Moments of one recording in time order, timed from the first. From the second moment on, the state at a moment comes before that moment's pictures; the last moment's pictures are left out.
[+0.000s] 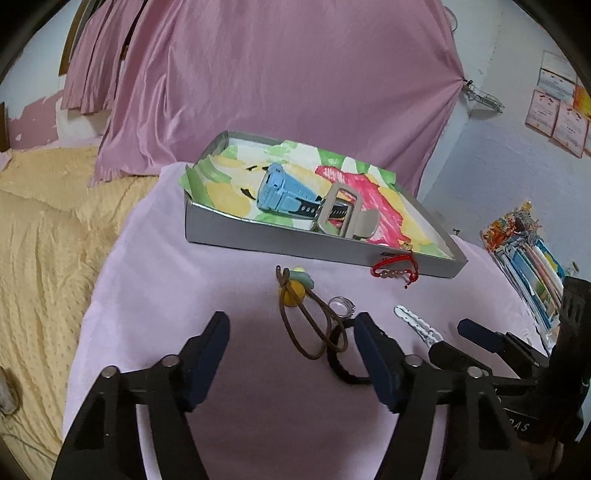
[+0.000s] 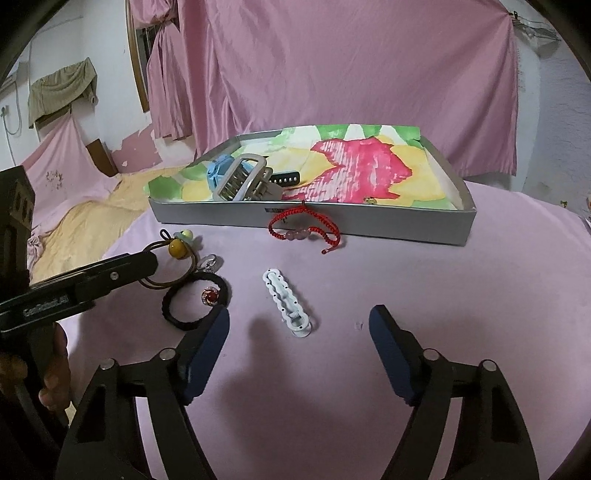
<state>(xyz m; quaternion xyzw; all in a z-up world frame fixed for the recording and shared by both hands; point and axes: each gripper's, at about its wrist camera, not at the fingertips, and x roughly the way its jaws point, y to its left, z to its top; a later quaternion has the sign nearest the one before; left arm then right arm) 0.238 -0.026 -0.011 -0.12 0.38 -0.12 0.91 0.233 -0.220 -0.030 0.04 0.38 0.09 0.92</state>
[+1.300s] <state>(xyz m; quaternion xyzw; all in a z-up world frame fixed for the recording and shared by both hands) 0.240 -0.032 0.039 -0.09 0.31 -0.13 0.94 0.242 -0.225 -0.005 0.04 0.31 0.12 0.94</state>
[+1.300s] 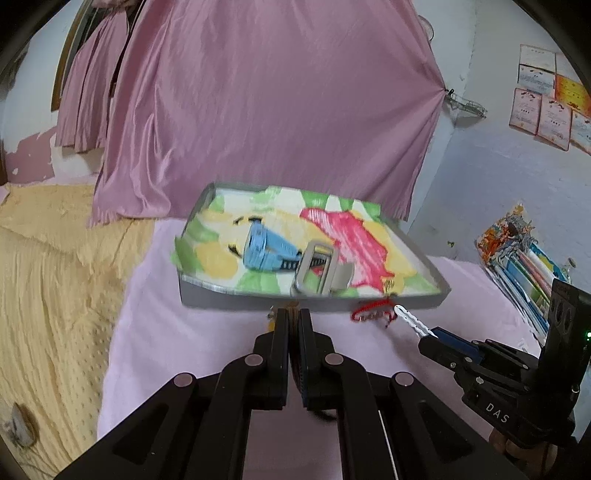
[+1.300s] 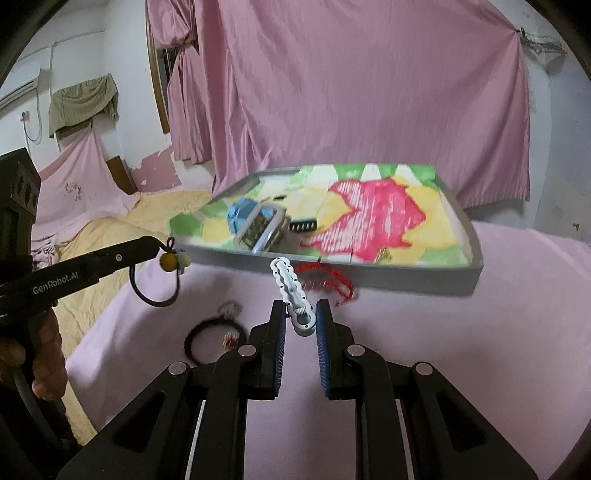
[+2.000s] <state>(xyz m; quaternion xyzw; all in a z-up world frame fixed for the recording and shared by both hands) 0.319 -0.028 0.039 -0.09 0.30 -0.10 0.94 0.331 -0.232 0.005 0.04 0.33 0.11 0.94</state>
